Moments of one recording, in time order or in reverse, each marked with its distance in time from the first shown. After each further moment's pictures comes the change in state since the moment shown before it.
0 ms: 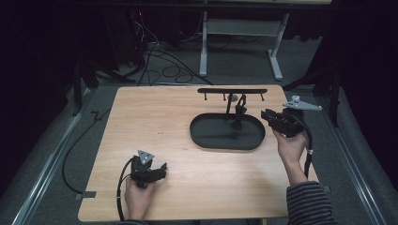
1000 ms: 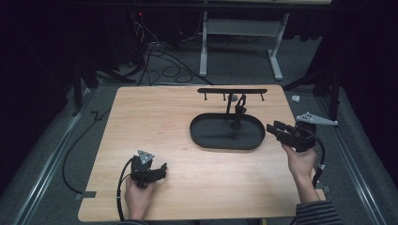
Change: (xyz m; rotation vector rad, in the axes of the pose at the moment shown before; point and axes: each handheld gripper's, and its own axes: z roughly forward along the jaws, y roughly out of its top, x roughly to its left) left arm 0.000 0.000 0.000 0.001 0.000 0.001; right arm -0.007 -0.031 -0.036 -0.009 0.097 0.066
